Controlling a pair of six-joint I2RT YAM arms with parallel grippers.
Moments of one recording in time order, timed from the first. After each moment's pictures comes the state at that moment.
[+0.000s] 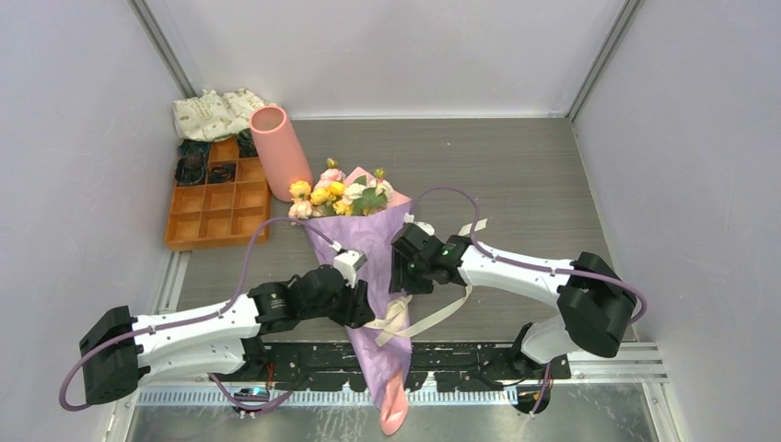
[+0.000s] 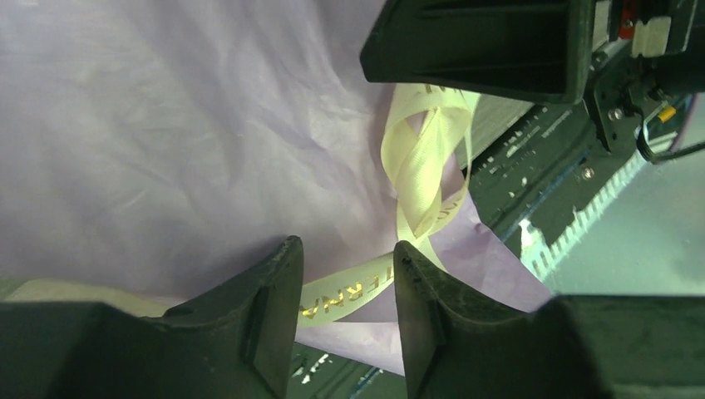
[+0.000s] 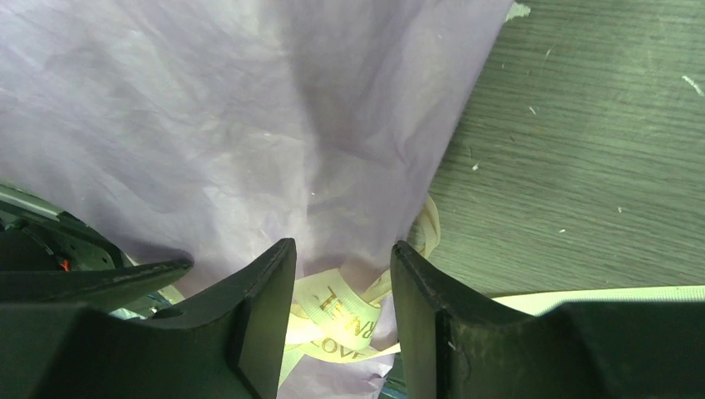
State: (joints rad) left arm -1.09 0.94 0.47 -0.23 -0.03 -0.66; right arm 0.95 1.44 0.89 -0.50 0.02 0.93
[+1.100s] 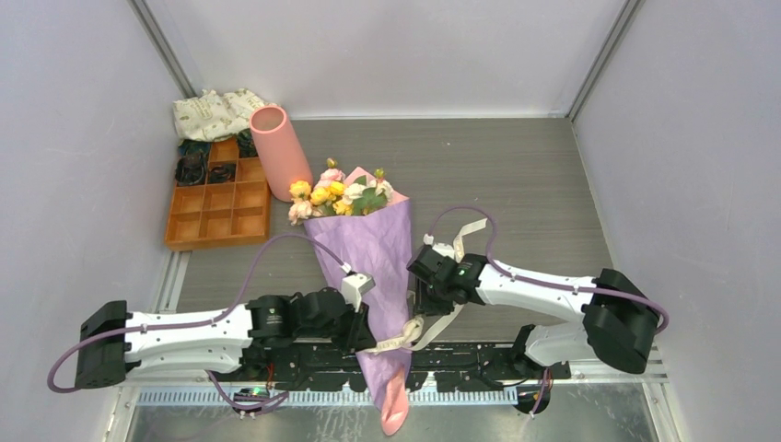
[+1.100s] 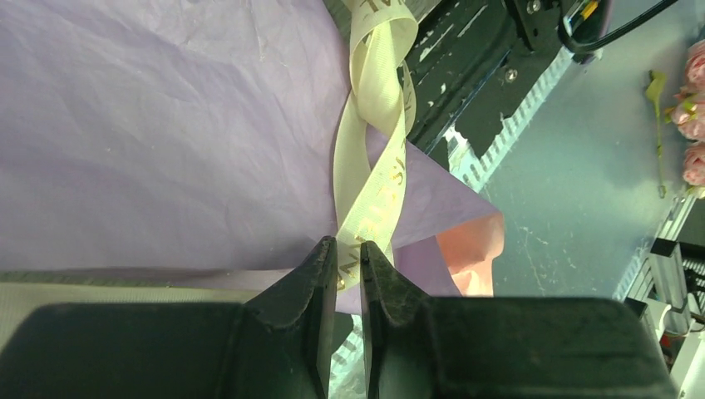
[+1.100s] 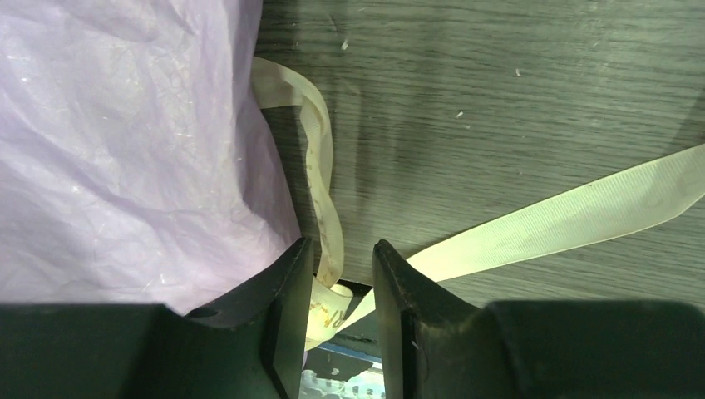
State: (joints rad) left arm -1.30 0.91 0.44 -0.21 0.03 -0.78; right arm 1.01 1.28 0.71 -0.61 0.05 1.02
